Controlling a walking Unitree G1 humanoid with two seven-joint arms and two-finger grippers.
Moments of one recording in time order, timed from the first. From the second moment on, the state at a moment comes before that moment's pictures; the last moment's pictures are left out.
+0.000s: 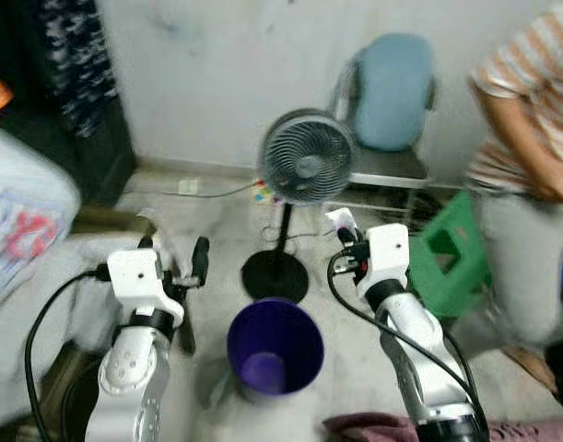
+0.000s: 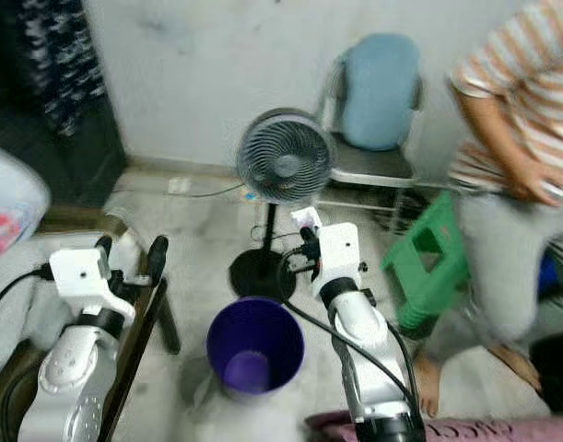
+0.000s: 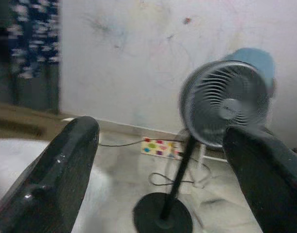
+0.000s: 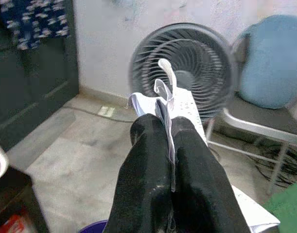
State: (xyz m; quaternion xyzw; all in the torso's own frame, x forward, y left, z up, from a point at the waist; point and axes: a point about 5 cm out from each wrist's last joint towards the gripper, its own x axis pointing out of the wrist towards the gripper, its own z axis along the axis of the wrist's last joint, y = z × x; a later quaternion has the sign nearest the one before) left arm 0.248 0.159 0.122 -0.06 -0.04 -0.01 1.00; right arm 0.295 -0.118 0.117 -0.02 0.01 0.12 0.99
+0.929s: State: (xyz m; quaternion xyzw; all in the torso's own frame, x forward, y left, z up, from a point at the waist) left arm 0.216 0.142 0.123 -0.05 -0.03 -0.25 0.97; right arm 0.307 -0.107 0.113 -0.03 0.02 0.11 0.99
